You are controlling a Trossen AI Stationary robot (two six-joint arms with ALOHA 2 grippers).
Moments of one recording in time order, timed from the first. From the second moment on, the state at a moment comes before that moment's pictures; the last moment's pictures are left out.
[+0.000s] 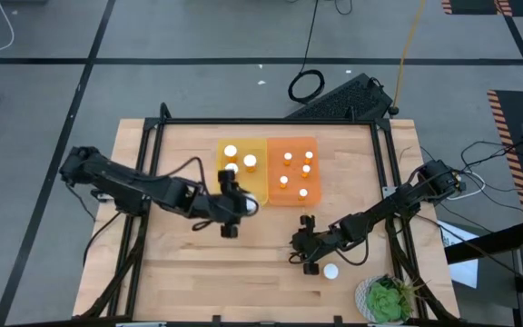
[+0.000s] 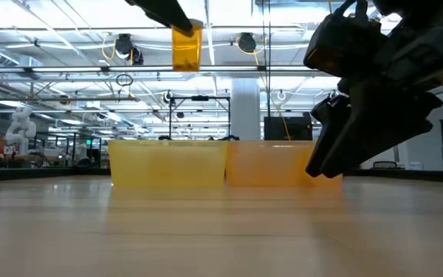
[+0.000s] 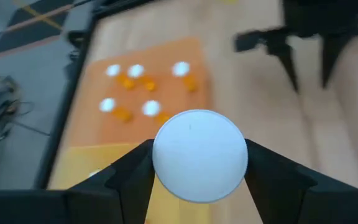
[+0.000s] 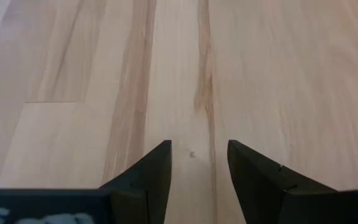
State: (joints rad) left arm -0.27 1.48 1.25 -0.57 -0.48 0.02; right arm 0.47 1.70 0.74 0.10 0.24 0.38
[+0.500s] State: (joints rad) left arm 0.00 1.45 1.01 -0.30 -0.37 0.04; right arm 0.48 1.70 0.74 0.12 0.26 0.39
